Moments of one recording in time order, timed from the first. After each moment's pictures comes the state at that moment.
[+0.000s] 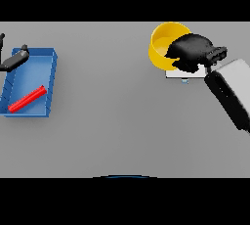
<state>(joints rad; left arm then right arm) -0.58 0.95 -0.61 -1.26 0.26 0.28 0.52 -0.81 -0.57 0.47 -1.23 0.70 0.58 -0.04</state>
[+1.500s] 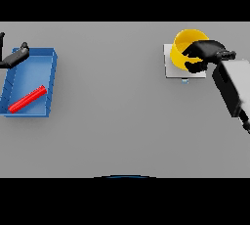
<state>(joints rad) -0.62 0.93 -0.61 -1.22 0.25 0.26 0.57 -0.93 -0.48 0.45 -0.56 0.70 0.33 -0.16</state>
